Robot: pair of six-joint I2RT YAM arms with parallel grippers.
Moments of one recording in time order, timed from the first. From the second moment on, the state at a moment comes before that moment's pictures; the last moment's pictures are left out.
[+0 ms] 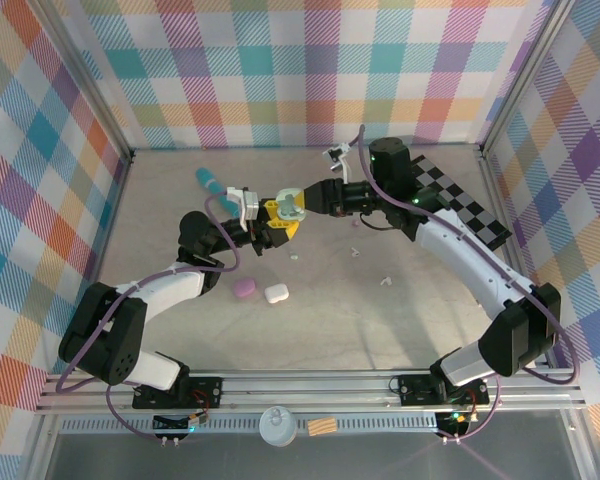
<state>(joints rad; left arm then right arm) -0.41 1.43 0.68 1.10 0.92 -0.34 0.52 1.47 1.38 -0.33 -0.87 0.62</state>
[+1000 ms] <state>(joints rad) -0.41 1.42 0.68 1.13 0.93 -0.34 0.55 1.43 1.39 -0.48 -0.71 0.53</state>
